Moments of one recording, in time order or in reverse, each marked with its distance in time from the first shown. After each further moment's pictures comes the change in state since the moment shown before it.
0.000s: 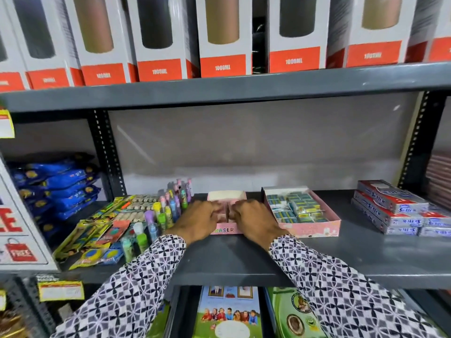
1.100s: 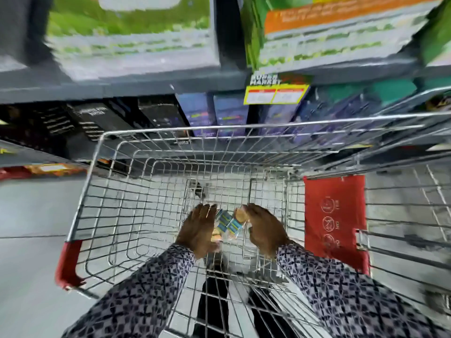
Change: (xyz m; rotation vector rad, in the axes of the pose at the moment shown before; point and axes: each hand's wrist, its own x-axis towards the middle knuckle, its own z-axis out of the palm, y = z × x) left_hand -0.458 -0.058 0.599 0.076 -0.986 -0.121; right_hand -0.579 0.101 0.473 0.312 -0.904 0.400
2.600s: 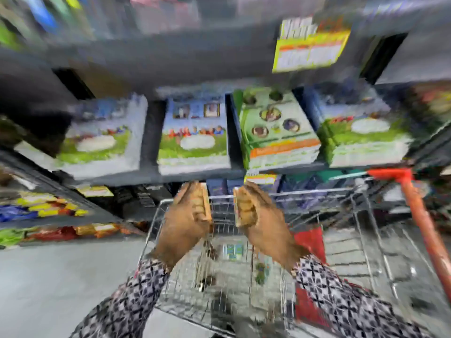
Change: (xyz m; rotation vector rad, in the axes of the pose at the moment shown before) left_hand -0.192 0.054 -0.292 -0.575 0.900 0.085; right_hand -0.142 -0.166 -0.257 0.299 0.643 -0.230
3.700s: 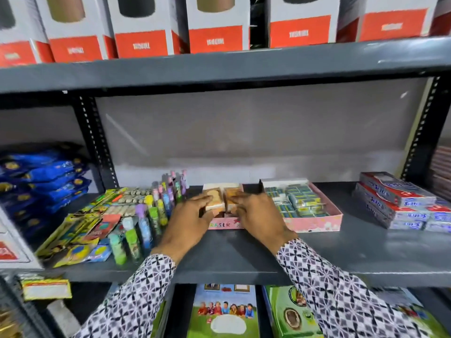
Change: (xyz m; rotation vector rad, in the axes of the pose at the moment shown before) left_hand 0.280 0.142 -0.248 0.161 0.307 0.269; right_hand 0.307 -0.255 -0.178 -0.420 0.323 -0.498
